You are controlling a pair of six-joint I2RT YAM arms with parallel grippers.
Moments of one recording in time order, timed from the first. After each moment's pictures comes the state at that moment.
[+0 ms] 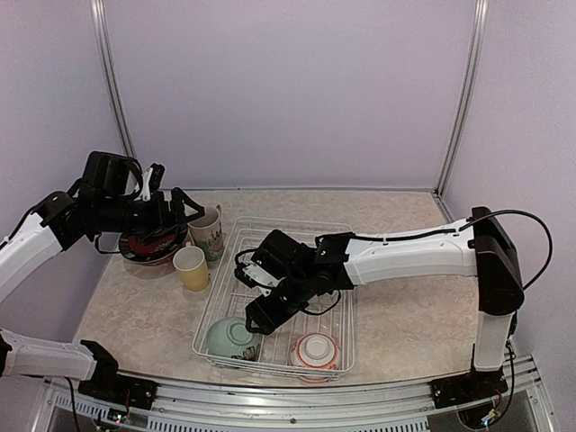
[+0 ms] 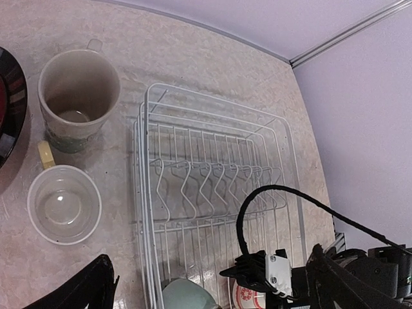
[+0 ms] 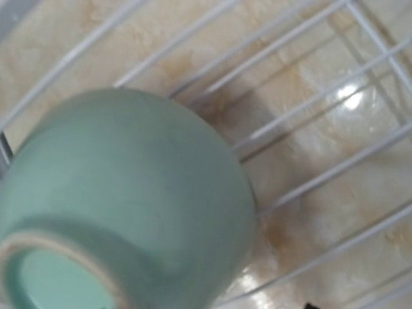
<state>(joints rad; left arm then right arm) -0.49 1.06 1.09 -0.64 0.23 -0.63 1.19 1.97 1.51 -0.52 -0.16 0.37</state>
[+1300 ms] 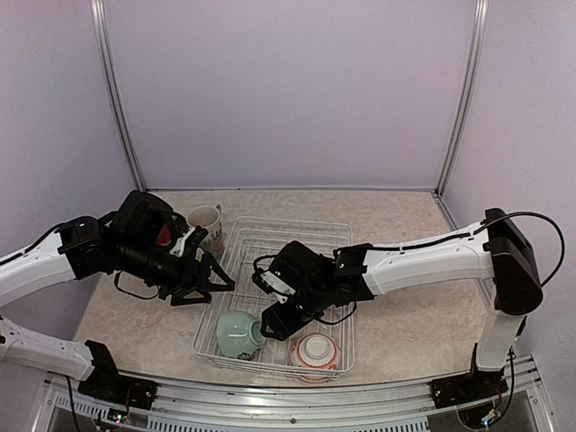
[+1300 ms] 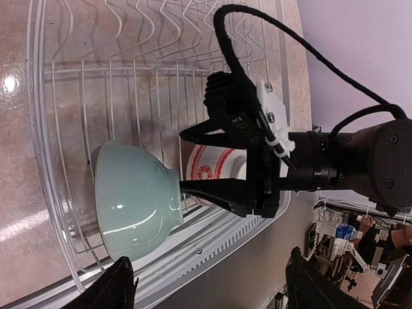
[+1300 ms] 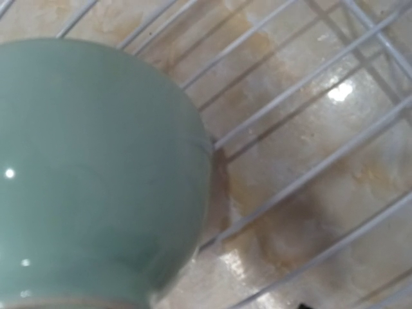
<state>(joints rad) -0.81 1.05 0.95 -0.70 0.40 -0.88 1.19 1.87 1.31 -0.41 -0.12 0.44</state>
